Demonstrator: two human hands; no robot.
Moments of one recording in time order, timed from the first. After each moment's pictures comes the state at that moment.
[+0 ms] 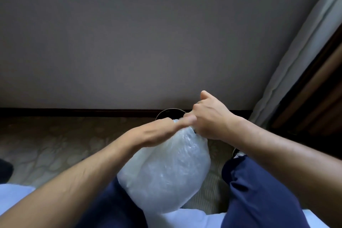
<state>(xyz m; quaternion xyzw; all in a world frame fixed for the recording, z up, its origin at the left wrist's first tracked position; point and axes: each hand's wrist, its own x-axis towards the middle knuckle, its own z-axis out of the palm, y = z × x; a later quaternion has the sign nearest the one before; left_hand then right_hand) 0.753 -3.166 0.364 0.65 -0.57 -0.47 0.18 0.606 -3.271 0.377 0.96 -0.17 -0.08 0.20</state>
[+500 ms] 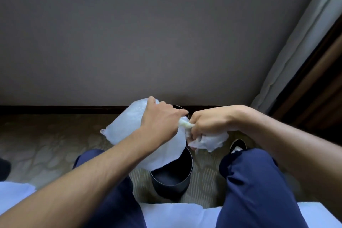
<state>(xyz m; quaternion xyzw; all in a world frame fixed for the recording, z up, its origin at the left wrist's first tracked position) 0.738 -3.189 0.343 0.71 -0.69 0.13 -0.03 0.591 -3.266 0.391 0.85 -0.30 -0.21 -0.38</state>
